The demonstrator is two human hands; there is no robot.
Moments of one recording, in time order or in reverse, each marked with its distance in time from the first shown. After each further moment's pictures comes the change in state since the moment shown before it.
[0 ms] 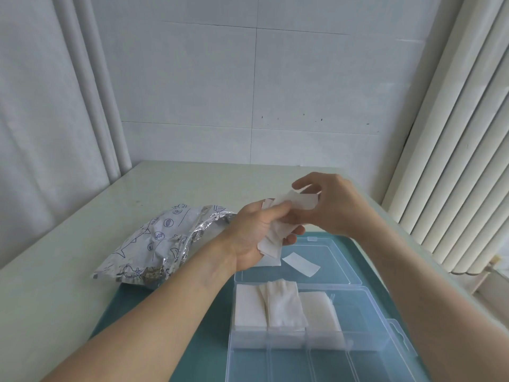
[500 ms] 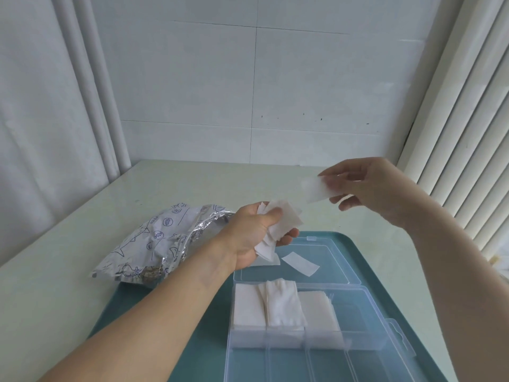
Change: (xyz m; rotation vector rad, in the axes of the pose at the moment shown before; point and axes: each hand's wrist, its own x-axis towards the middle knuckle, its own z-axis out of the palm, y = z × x) left_hand 0.003 -0.003 -0.006 0.056 0.091 -0.036; right_hand 0.004 0.025 -0.050 0.476 -0.034 0.029
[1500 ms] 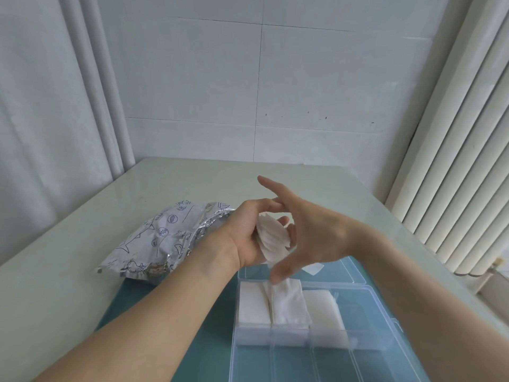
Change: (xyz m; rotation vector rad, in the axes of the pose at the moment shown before) left_hand 0.007 0.004 -0.012 -0.377 -0.067 -0.405; right_hand -0.016 -0.003 0.079 -0.455 -0.524 -0.156
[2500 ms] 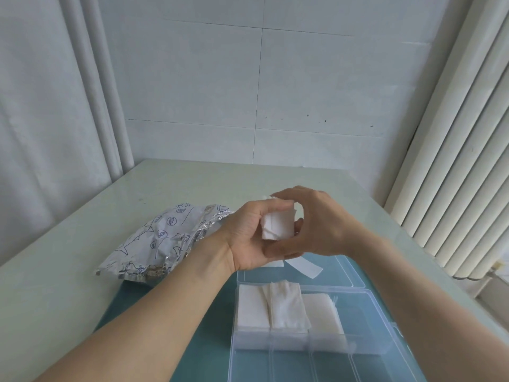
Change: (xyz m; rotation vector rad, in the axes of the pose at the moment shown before) left_hand -0.011 0.000 0.006 0.125 -0.191 0.118; right_hand 0.010 0.012 -0.001 -0.111 0.353 -0.031
